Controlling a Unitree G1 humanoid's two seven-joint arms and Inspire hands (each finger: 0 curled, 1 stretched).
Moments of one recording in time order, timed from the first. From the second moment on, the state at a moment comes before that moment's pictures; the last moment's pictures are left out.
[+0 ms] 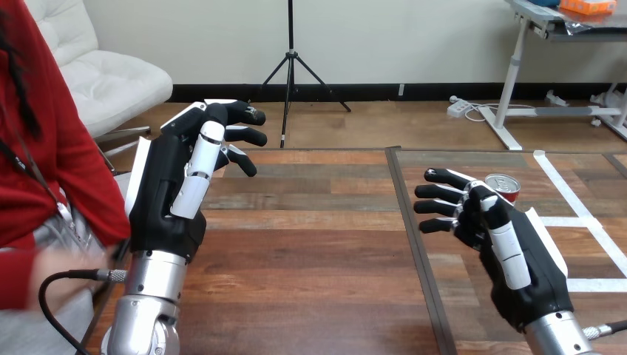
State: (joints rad) left arm -0.08 0.06 0.06 0.08 -0.16 -0.38 -0.18; right arm 0.06 -0.20 -0.13 0.22 0.21 -0.41 0.40
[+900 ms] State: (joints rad) left arm -0.07 0.06 0.06 0.08 -0.15 -0.39 -0.19; right arm -0.14 -0.36 -0.19 0.44 0.10 -0.47 0.33
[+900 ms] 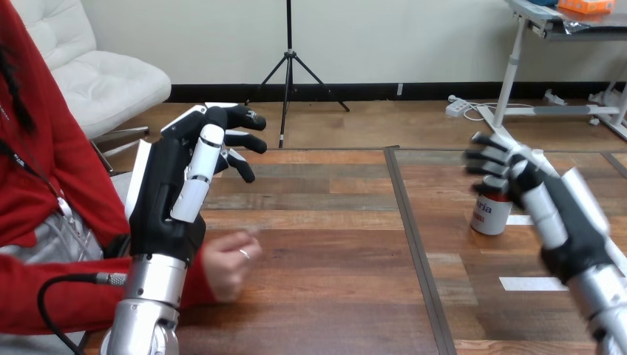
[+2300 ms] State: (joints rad) left arm -0.04 0.06 0.06 0.08 -0.15 -0.39 -0.20; right arm -0.60 -0.58 -0.09 0.86 -0.34 -0.42 0.03
